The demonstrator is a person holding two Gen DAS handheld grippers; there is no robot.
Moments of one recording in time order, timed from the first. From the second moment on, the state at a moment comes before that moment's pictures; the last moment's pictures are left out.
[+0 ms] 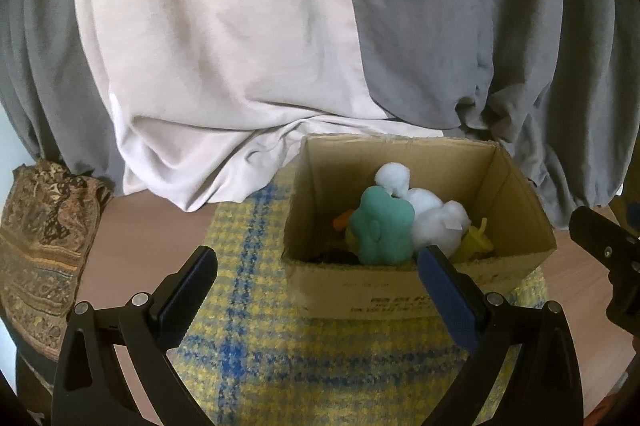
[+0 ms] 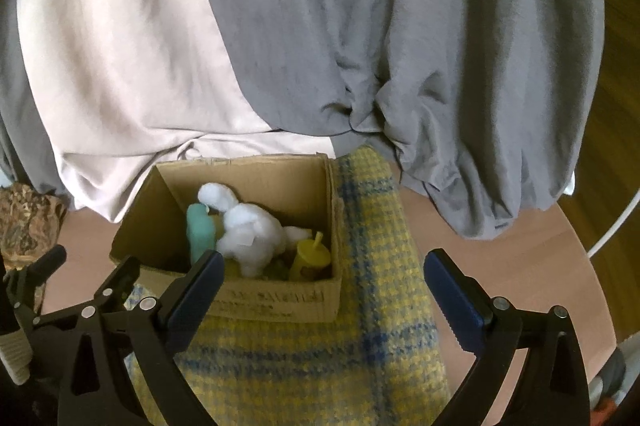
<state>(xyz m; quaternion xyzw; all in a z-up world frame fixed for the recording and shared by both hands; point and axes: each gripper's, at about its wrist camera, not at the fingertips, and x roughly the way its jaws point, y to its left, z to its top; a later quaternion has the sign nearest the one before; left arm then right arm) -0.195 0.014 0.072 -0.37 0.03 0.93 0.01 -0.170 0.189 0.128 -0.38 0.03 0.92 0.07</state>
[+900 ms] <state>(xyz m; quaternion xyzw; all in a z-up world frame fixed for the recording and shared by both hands) -0.107 -0.003 0.042 -0.38 0.01 0.93 -0.01 -0.089 0.197 0.081 -0.41 0.07 0.91 0.08</state>
